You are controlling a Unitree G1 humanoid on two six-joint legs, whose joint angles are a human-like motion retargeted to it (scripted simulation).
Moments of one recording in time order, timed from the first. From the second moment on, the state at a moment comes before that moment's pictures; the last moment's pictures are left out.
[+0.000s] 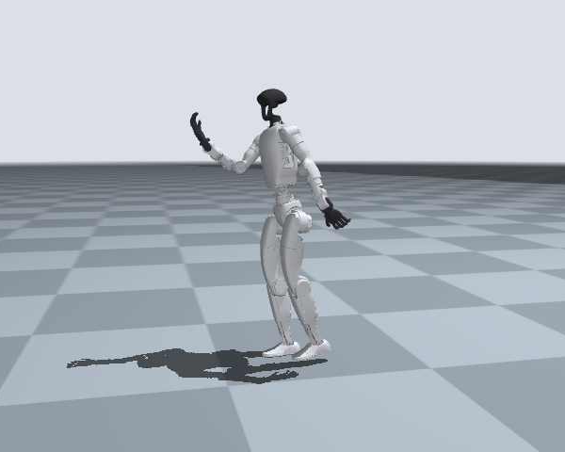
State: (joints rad) left arm 0.30 0.32 0.18 1.38 1.11 0.02 -0.74; right arm -0.81 -0.20 0.06 0.19 1.16 -0.47 0.26; waist -0.02 -0.01 -0.18; left_leg -0.25 -0.15 0.00 0.34 -0.19 -0.01; right_leg -0.28 -0.09 -0.16 0.18 -0.14 -0.05
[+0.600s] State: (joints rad) left arm 0.49 0.19 0.39 1.65 0.80 0.03 -0.39; right arm -0.72 -0.20 -0.01 0.46 0.95 -0.47 0.30; waist 0.16 -0.14 -0.17; left_leg -0.69 0.04 0.56 0.15 -0.15 0.03; right_leg 0.05 -0.06 -0.27 0.11 -0.29 0.15
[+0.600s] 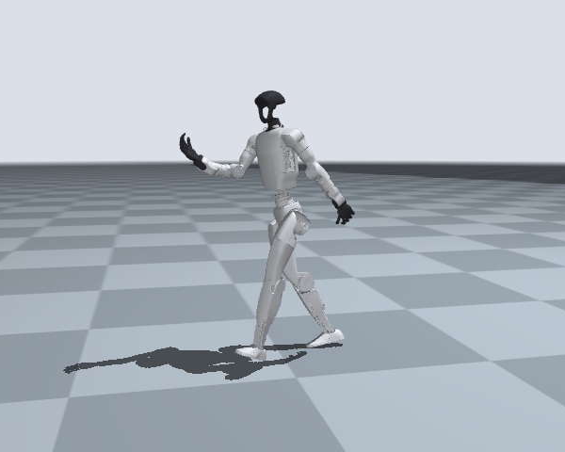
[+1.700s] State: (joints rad) left arm -1.33 0.81 -0.35 0.24 1.02 -0.71 0.41; right arm 0.68 -0.19 -0.78 1.70 -0.24 0.07 0.48; waist -0.67 0.12 -0.13; left_leg 0.16 -0.06 -0.08 0.23 -0.34 -0.03; right_leg -0.56 -0.21 -0.17 0.21 0.18 0.06
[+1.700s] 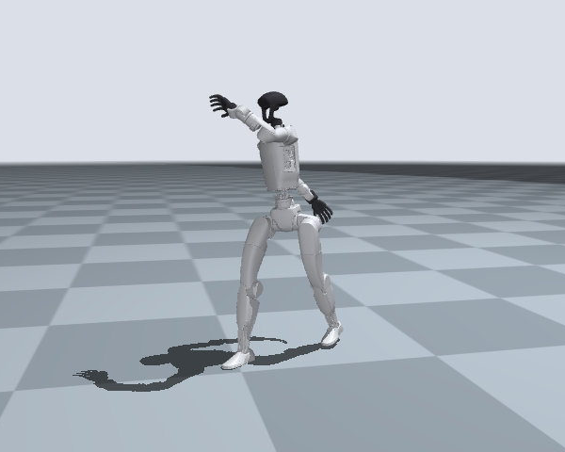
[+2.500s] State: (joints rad) left arm -0.04 0.06 -0.01 0.98 1.23 -0.34 0.96; right arm -0.42 -0.08 0.13 1.15 0.54 0.34 1.03; waist -0.09 0.08 0.07; left_leg -0.47 0.14 0.08 0.13 -0.07 -0.26; right_leg -0.93 -0.63 -0.56 1.00 -0.44 0.04
